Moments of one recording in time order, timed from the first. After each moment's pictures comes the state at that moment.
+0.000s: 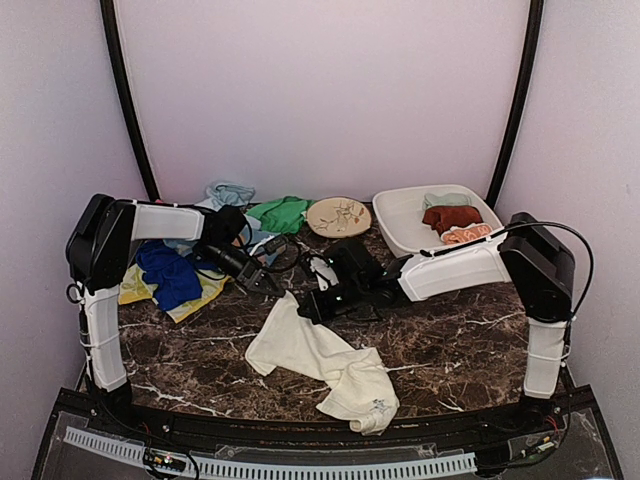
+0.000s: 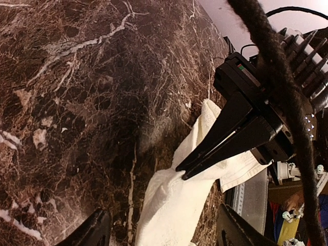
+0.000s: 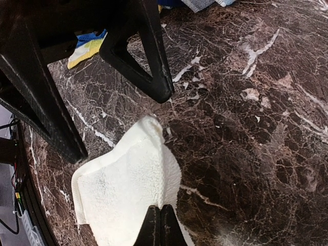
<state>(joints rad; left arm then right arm) -0.41 2.05 1.42 -0.77 1.02 0.35 0.97 1.97 1.23 0.00 -0.23 0.46</state>
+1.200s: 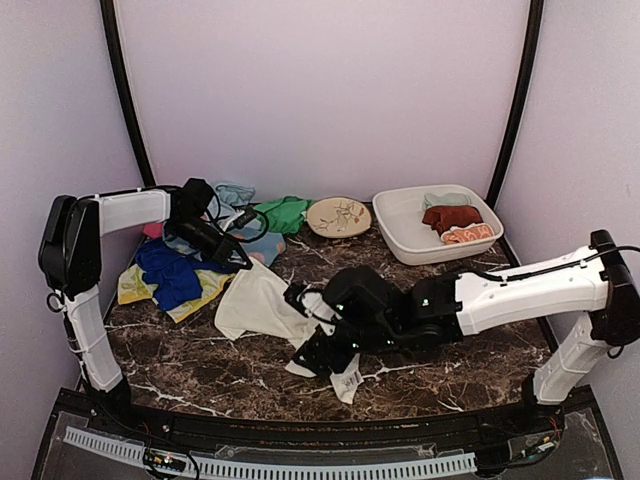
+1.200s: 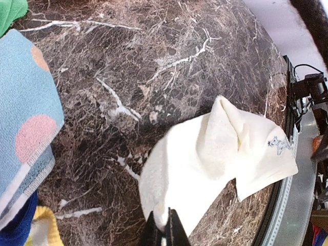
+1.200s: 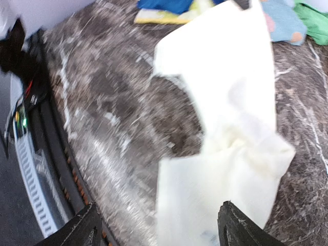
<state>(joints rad) -0.27 1.92 1.46 -0.81 0.77 0.38 1.25 1.60 1.11 -0.26 0.09 0.28</state>
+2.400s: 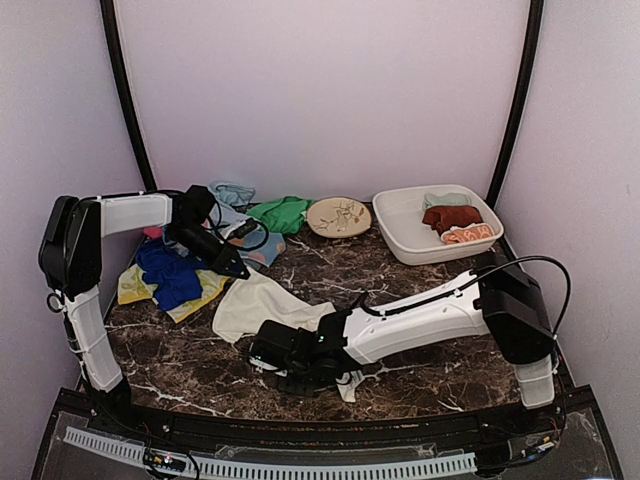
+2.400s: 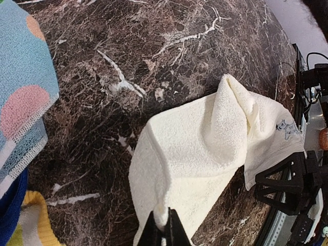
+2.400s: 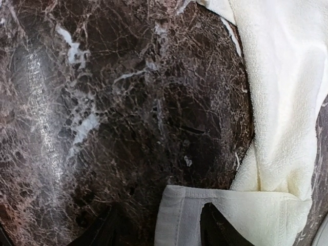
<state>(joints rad) -0.28 1.90 1.41 -0.84 0.70 0.40 1.38 2.12 1.51 -0.54 0.33 -0.11</state>
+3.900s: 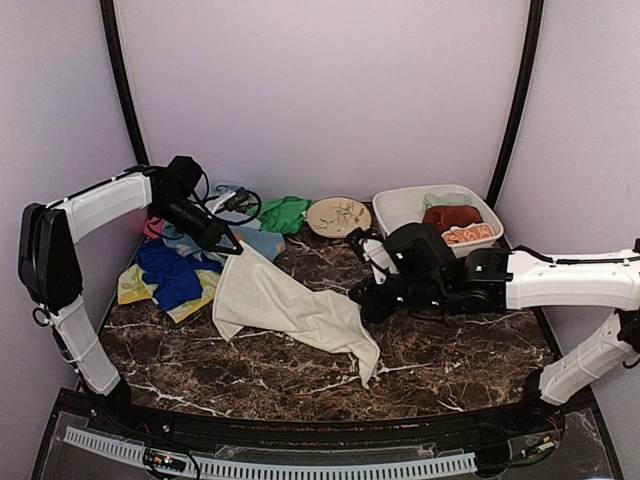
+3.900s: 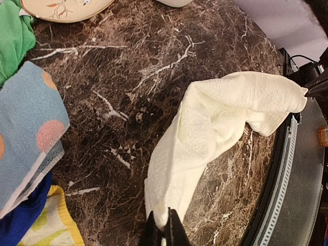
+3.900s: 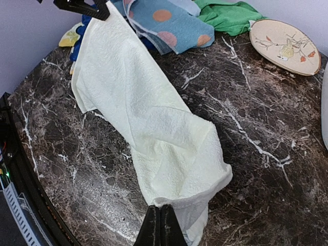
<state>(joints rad) -0.27 1.76 1.51 -0.97 0.70 0.44 1.10 1.39 1.01 -0.30 0.16 0.33</state>
